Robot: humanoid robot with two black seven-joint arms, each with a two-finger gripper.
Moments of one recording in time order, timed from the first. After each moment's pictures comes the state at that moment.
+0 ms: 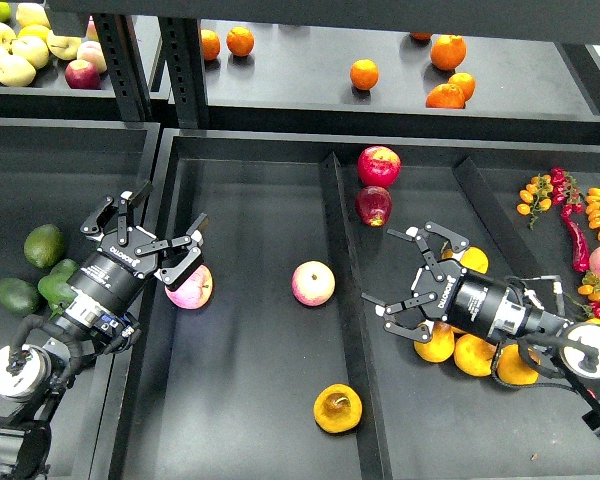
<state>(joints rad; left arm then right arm) -0.11 0.00 -1.40 -1.09 -0.32 -0.49 0.48 0.38 -0.42 0.89 1.10 0.14 0.56 -0.49</state>
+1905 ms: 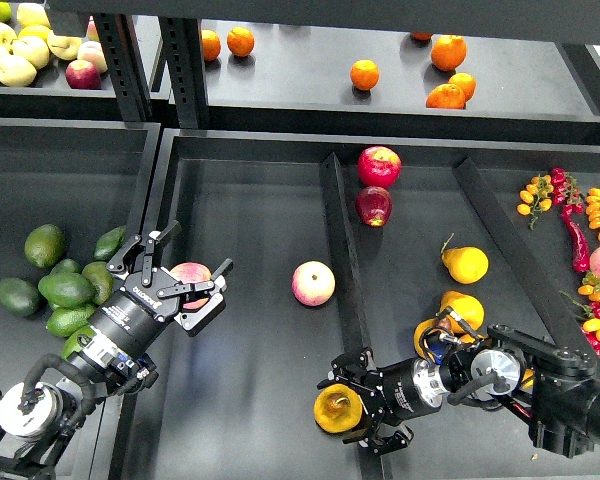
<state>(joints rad) -0.01 0.00 -1.30 -1.17 -0.31 -0.49 0.49 0.66 -0.23 0.15 0.77 -0.08 0.58 -0.49</state>
